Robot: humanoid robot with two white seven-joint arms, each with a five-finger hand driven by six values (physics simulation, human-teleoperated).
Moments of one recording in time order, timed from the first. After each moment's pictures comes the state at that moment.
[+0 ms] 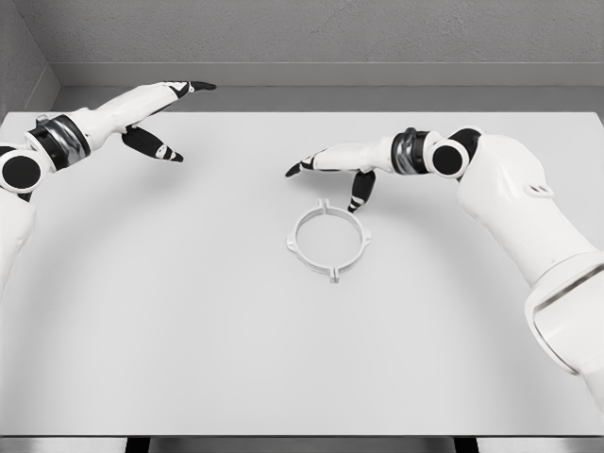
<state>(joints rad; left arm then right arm) -0.78 0.39 -0.28 -0.88 -0.44 -0.61 -0.52 -1.04 -0.17 0.85 -0.57 0.41 -0.61 0.61</state>
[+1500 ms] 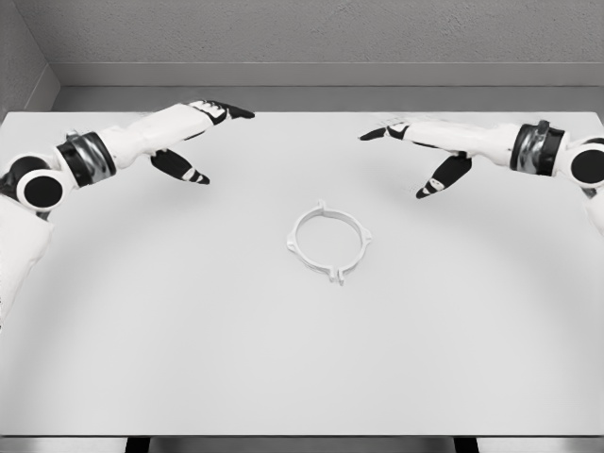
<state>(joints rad) -0.68 0.43 -0.41 -1.13 -0.40 -0.61 -0.52 -0.87 -0.64 0.82 -1.03 -0.03 -0.61 0.61</state>
